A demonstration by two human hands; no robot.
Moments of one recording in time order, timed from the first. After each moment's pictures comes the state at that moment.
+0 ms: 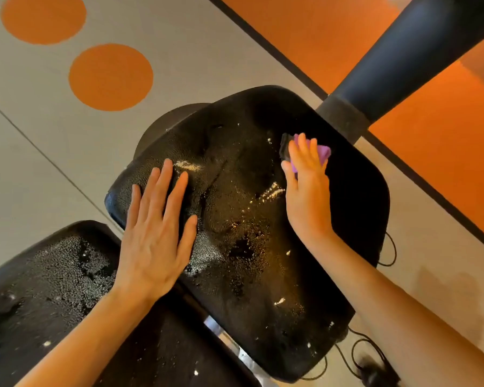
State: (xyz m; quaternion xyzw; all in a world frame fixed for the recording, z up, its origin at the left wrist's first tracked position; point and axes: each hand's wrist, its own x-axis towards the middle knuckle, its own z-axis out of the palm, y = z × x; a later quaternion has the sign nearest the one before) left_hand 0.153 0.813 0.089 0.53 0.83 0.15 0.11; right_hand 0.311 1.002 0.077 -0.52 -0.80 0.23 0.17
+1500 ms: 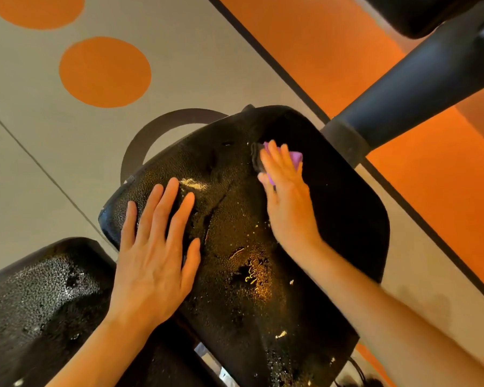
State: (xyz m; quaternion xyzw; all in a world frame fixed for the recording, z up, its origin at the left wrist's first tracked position) left_hand 0.154 0.817 0.086 0.53 0.83 0.13 0.09; right_hand 0.275 1.003 0.081 -0.41 -0.86 0.26 0.14
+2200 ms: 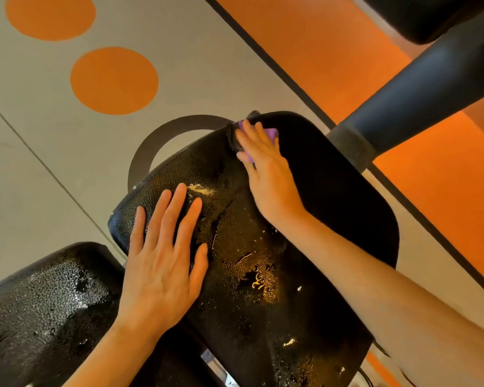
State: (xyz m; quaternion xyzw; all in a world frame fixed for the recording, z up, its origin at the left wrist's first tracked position) left_hand 0.155 0.817 0.084 0.53 0.83 0.12 0.08; right_hand 0.222 1.023 0.077 -0.34 -0.90 0.24 0.13
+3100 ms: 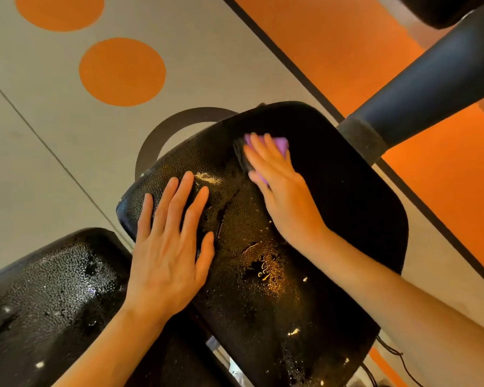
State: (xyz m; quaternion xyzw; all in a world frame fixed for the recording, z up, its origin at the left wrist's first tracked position) left_hand 0.155 0.818 0.083 0.53 0.84 0.13 0.08; right_hand 0.255 1.003 0.087 -0.29 -0.90 0.29 0.12
